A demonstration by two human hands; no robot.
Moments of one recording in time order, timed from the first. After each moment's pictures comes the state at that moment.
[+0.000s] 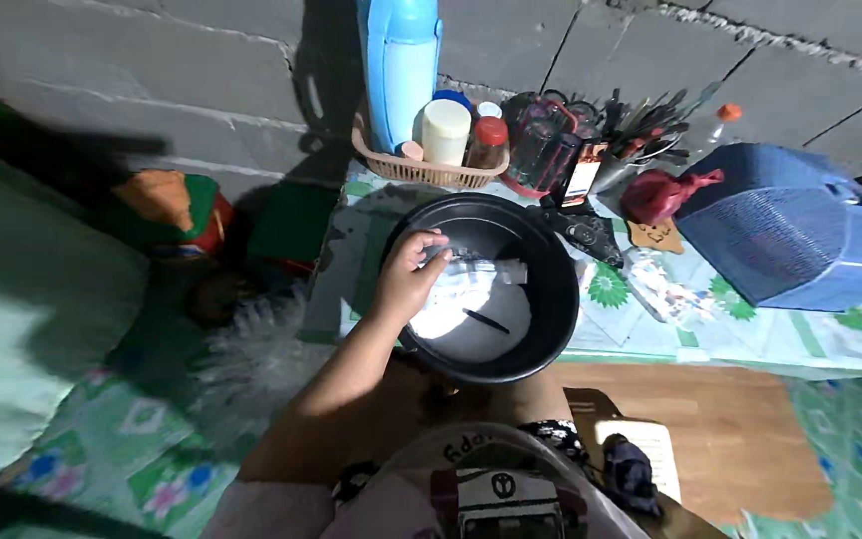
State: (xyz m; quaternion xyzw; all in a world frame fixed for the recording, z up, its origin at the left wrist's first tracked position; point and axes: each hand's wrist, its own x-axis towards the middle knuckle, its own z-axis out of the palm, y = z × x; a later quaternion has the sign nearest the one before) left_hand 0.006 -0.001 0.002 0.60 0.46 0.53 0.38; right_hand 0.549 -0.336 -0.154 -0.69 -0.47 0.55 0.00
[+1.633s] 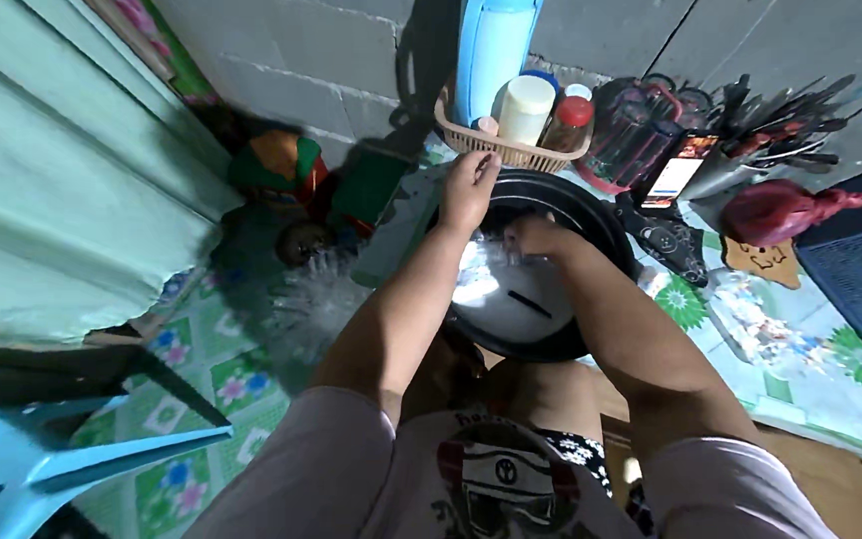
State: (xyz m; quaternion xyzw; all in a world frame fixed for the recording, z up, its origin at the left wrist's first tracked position) left_hand 0.023 0.070 0.015 0.56 0.56 0.57 0.23; right_hand 0.187 0.112 -0.007 -0.42 -0.88 0.16 -0.16
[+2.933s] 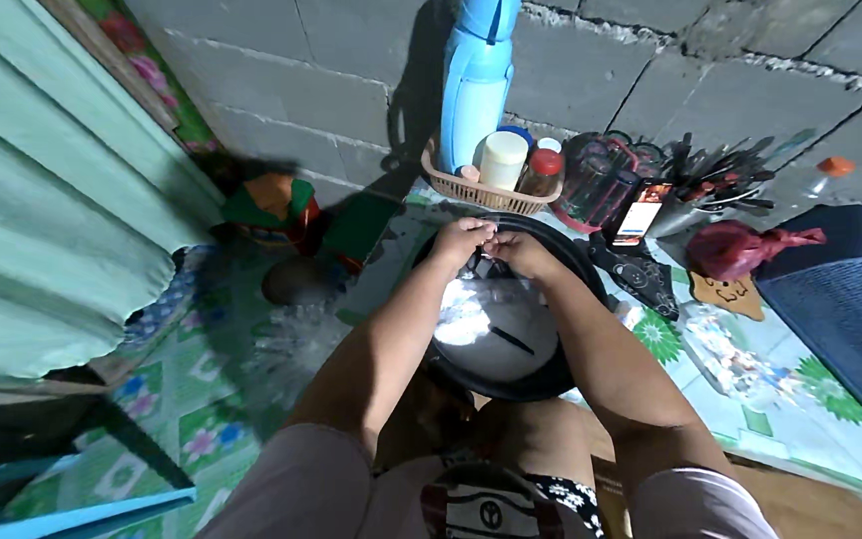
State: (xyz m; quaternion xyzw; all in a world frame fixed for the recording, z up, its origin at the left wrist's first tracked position) left_hand 0.032 0.074 0.013 0.48 0.56 0.48 0.49; right_hand 0.198 0.112 0.012 -0.42 -0.74 0.48 0.21
